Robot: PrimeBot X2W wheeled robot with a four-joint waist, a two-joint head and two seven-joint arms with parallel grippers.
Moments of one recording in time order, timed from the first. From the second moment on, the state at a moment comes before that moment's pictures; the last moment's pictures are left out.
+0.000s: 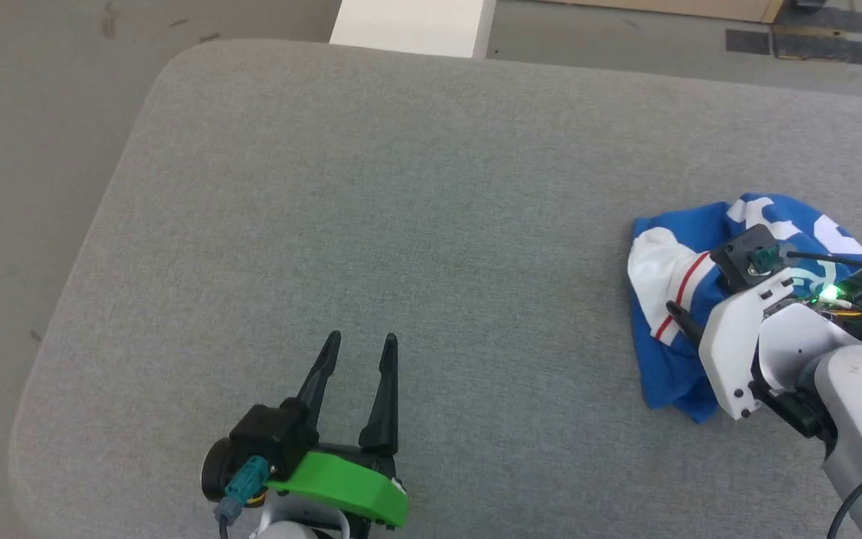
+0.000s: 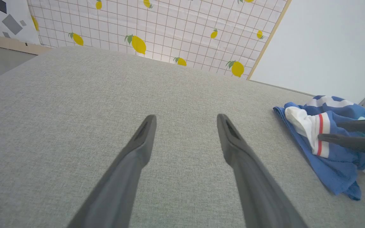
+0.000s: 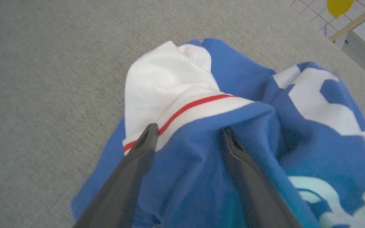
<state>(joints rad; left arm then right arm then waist) -0.04 0.05 -0.35 0.04 -0.34 0.05 -0.26 -0.44 -0.46 0.40 0.25 0.30 0.13 0.52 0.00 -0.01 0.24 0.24</state>
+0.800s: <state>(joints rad) 0.00 0.05 -0.29 0.05 -0.33 0.05 -0.26 -0.43 -0.36 0.64 -0.10 0.46 0.13 0.42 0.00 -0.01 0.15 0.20</state>
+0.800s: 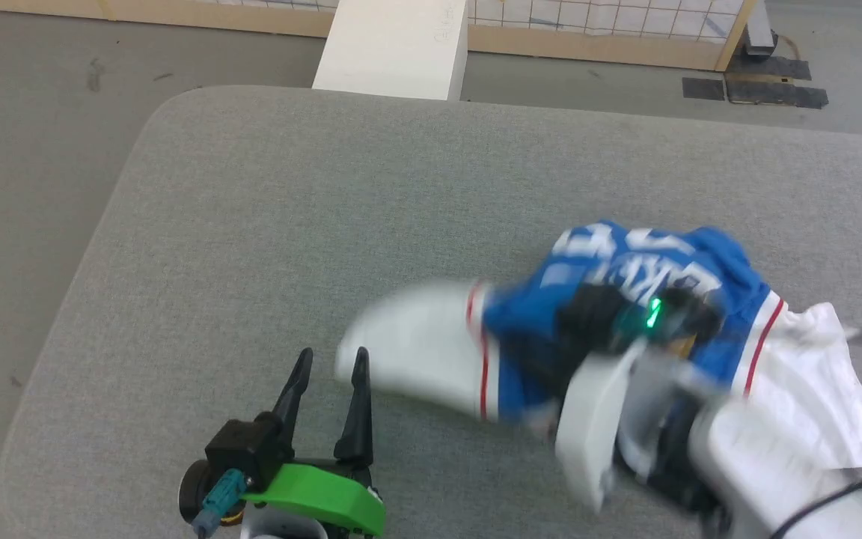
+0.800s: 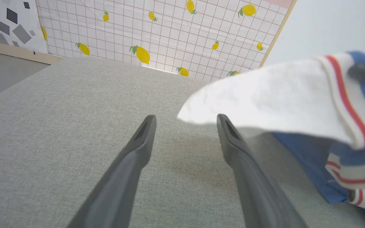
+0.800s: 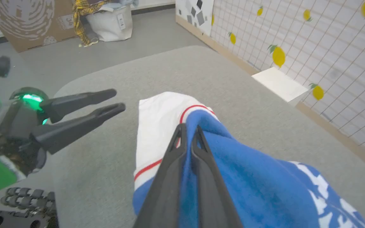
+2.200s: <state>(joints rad) 0.17 0.05 -0.20 -0.05 -0.27 0.05 -0.26 0.22 -0.05 -0.14 -0.05 0.25 0.13 -0.12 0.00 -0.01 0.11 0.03</state>
